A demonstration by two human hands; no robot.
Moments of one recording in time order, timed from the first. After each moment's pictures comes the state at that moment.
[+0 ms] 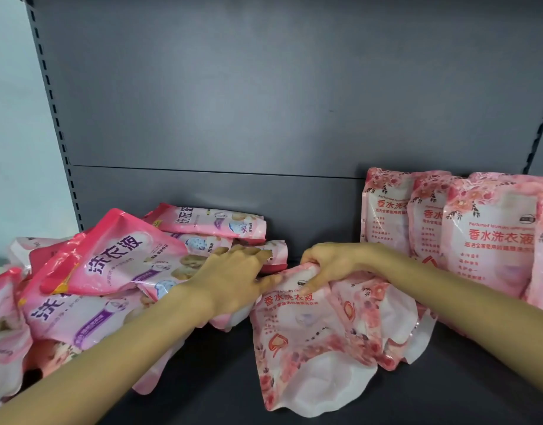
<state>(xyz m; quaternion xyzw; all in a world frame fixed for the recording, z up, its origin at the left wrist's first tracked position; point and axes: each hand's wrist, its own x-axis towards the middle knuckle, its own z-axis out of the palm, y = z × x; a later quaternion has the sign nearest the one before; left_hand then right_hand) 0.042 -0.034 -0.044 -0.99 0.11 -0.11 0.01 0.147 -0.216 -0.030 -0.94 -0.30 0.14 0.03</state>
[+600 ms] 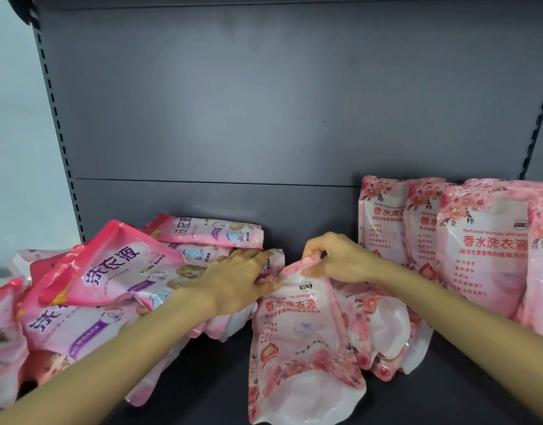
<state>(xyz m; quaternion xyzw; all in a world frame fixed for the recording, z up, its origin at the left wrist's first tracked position) 0.047 -0.043 -0.035 -0.99 0.10 -0.08 -0.03 0.126 -0.232 -0.025 -0.90 -0.35 -0.02 0.26</state>
